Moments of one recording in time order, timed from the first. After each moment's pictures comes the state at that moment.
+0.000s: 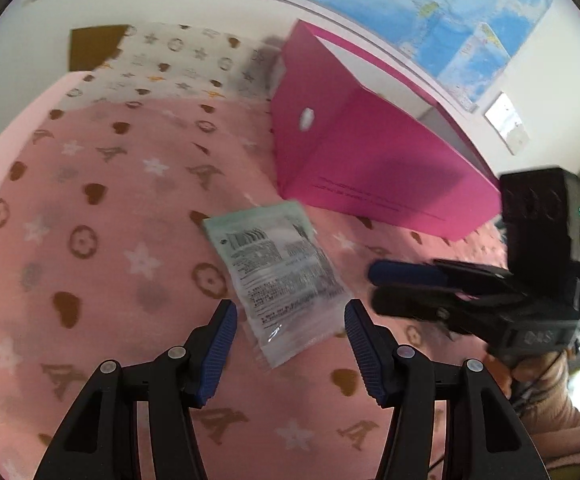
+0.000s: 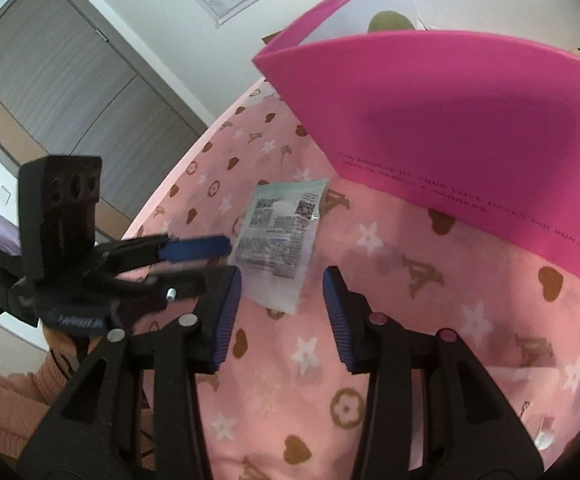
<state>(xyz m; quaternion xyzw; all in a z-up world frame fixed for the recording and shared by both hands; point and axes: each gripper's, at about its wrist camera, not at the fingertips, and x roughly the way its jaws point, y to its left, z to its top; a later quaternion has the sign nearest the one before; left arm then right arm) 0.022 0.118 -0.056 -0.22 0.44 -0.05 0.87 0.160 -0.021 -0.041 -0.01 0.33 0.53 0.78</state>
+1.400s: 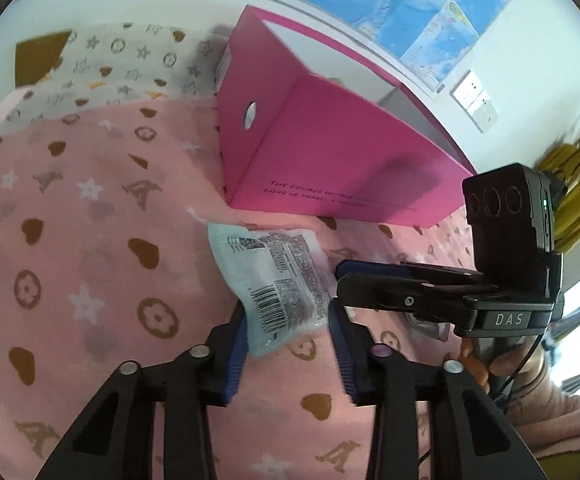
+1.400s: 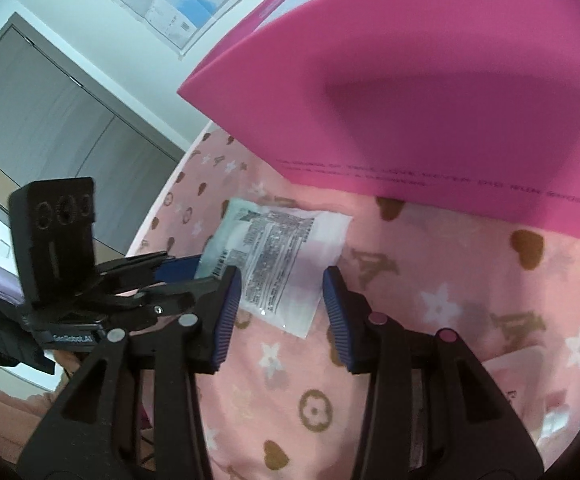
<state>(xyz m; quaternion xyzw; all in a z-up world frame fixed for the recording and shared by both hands) 0.051 0.106 -0.046 -0.19 0.44 -0.12 0.87 0.174 -0.030 -0.060 0.06 0.34 0.50 0.80</state>
